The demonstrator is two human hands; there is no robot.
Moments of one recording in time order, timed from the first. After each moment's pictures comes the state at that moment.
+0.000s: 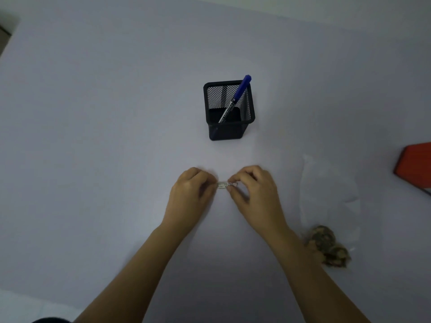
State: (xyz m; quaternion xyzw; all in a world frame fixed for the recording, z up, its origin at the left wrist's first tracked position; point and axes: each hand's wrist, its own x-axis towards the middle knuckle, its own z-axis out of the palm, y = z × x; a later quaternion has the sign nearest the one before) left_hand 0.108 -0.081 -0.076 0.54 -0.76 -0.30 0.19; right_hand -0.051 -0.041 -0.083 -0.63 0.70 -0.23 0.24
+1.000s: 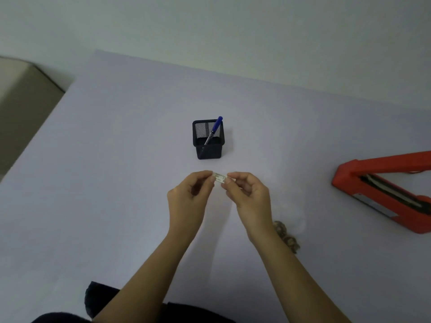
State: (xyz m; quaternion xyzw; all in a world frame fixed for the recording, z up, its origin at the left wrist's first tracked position) left_hand 0.057 -0.026 0.057 0.61 -0.54 -0.41 0.40; right_hand -0.059 -0.007 0.054 -0.28 0.62 -0.53 0.50
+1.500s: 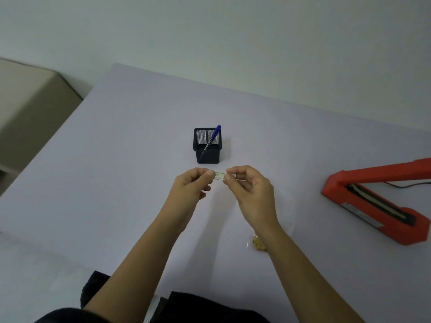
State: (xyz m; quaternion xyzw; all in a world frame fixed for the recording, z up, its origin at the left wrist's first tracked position) left_hand 0.050 -0.029 0.102 0.60 -0.40 -0.61 0.33; right_hand -0.084 0.000 0.097 -0.42 0.61 -0.49 0.46
